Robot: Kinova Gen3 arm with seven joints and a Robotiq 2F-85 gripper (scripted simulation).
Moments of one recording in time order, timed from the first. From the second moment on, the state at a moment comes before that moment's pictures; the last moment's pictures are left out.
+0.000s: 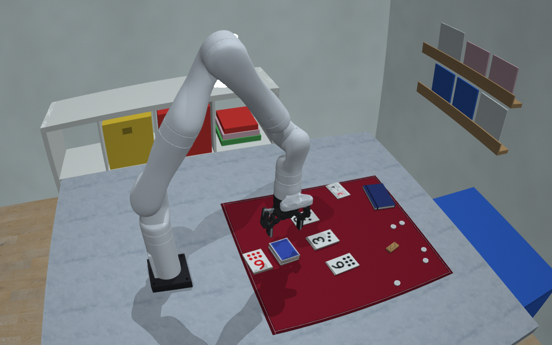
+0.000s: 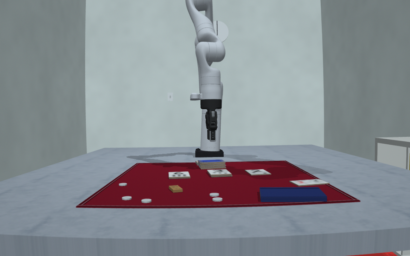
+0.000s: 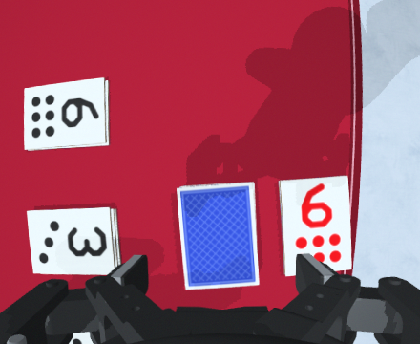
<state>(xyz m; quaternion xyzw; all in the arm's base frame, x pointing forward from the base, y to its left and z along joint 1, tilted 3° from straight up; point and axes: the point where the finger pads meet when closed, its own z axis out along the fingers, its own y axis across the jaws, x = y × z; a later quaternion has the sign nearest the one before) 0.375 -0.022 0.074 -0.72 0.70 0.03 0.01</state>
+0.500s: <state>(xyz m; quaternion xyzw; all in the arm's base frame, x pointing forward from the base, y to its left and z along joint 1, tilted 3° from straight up) 0.377 -0.023 0.075 -0.74 0.67 0.02 0.02</state>
